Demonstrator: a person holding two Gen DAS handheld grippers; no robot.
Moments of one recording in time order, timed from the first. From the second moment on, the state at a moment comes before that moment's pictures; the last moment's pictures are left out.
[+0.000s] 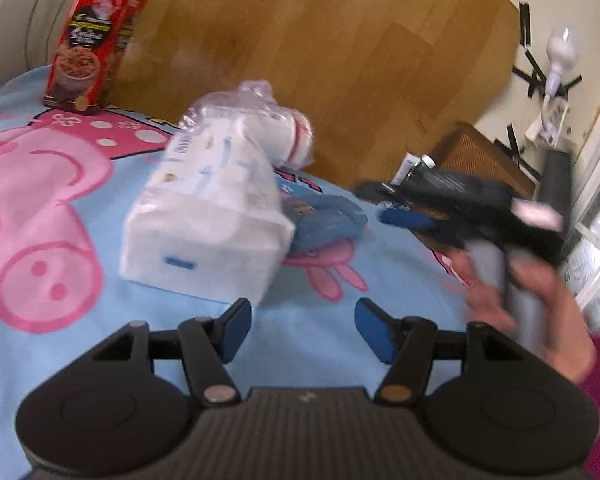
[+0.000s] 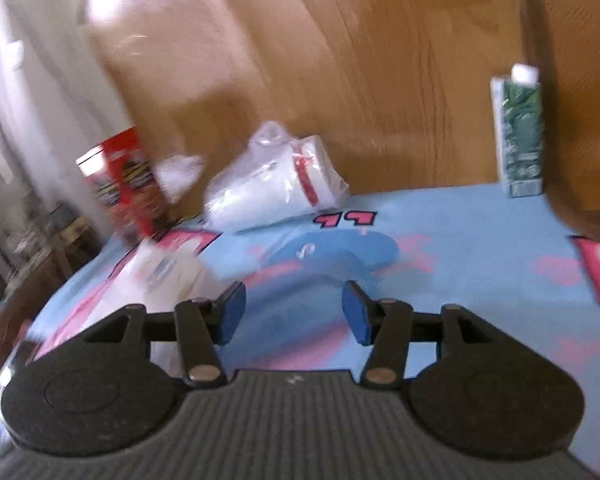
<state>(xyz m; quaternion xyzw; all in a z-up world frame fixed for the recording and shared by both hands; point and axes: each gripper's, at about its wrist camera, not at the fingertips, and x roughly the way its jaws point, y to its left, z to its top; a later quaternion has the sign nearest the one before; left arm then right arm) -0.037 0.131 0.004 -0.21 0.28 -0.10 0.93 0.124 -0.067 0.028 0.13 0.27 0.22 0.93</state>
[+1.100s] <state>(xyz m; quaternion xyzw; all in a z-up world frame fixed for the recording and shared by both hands) 0.000 -0.004 0.013 -0.21 0.34 -0.30 0.87 -0.042 -0.216 0.010 0.05 0.25 0.19 0.95</state>
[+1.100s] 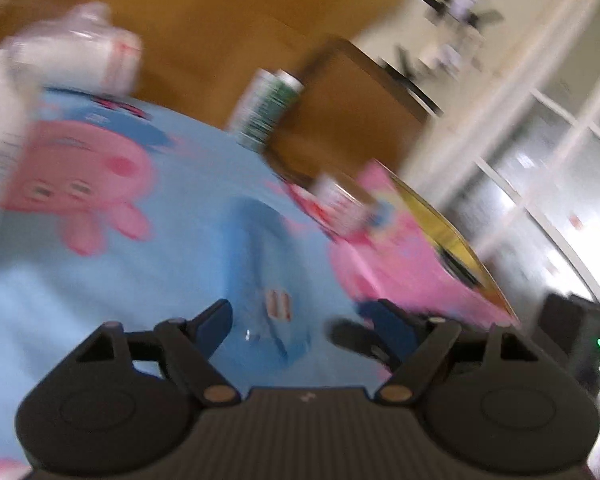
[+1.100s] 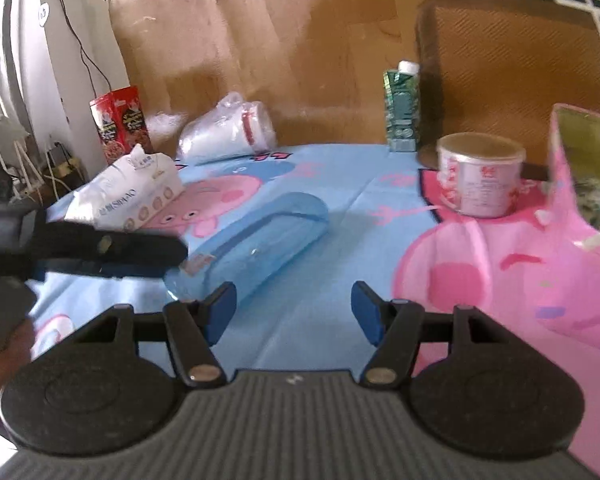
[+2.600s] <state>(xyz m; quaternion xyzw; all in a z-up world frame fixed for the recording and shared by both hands) 0.087 -0.356 0.067 -0.10 0.39 -0.43 0.81 -0.042 -0.431 0.008 0.05 0.14 -0.12 0.98</state>
